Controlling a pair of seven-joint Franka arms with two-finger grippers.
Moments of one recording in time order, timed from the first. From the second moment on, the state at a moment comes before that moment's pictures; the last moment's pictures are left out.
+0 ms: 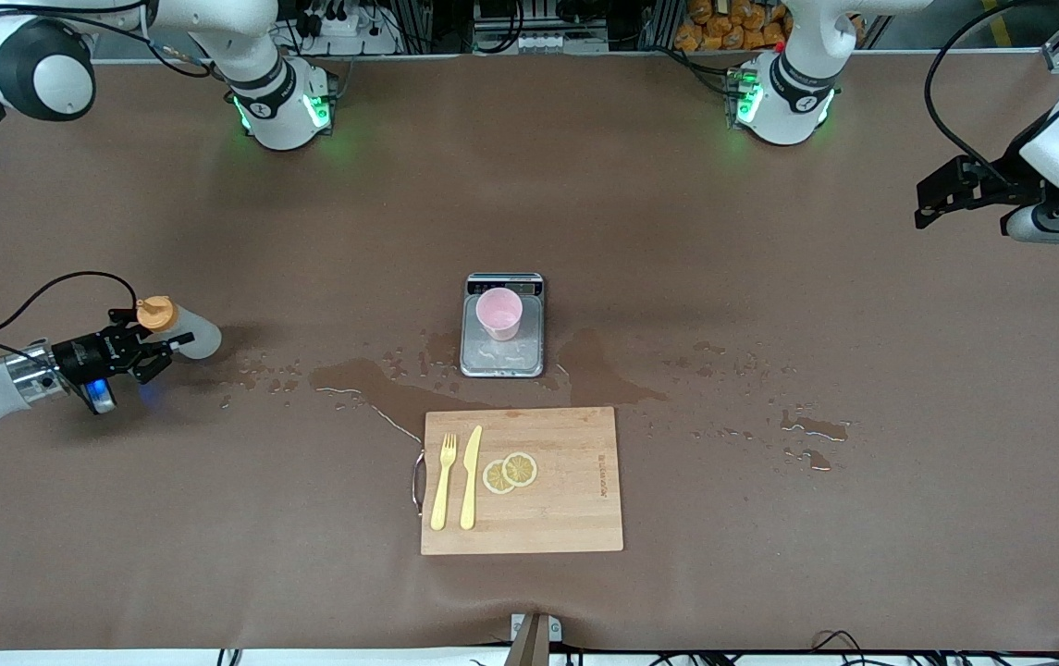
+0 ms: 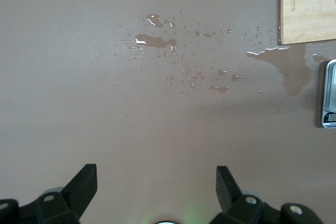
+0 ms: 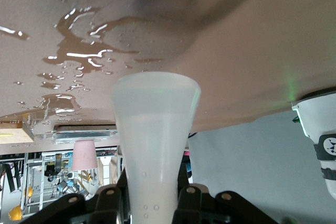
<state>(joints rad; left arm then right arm) -0.10 -0.04 -0.01 -1.58 -0.01 1.51 -0.01 -0.51 0.97 0.09 -1.26 0.54 1.17 0.60</state>
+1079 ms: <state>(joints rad) -0.10 -0.04 -0.01 -1.59 -0.01 1.51 -0.01 -0.55 1.02 0.09 -1.23 0.54 1.20 0.50</state>
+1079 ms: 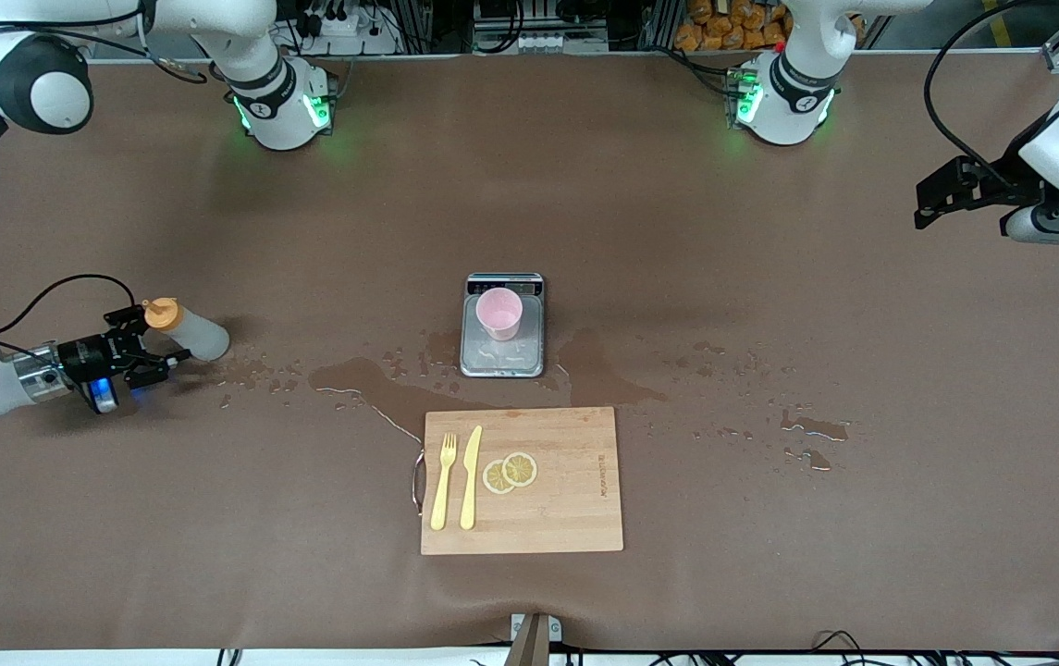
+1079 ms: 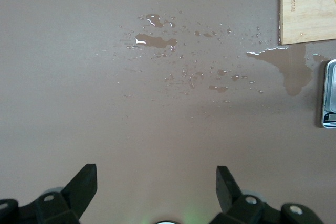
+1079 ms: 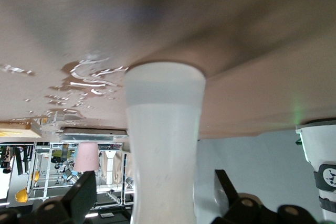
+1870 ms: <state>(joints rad) -0.10 -0.04 -0.01 -1.58 -0.01 1.53 -0.01 -0.47 0.82 0.11 -1.03 0.51 1.02 0.63</state>
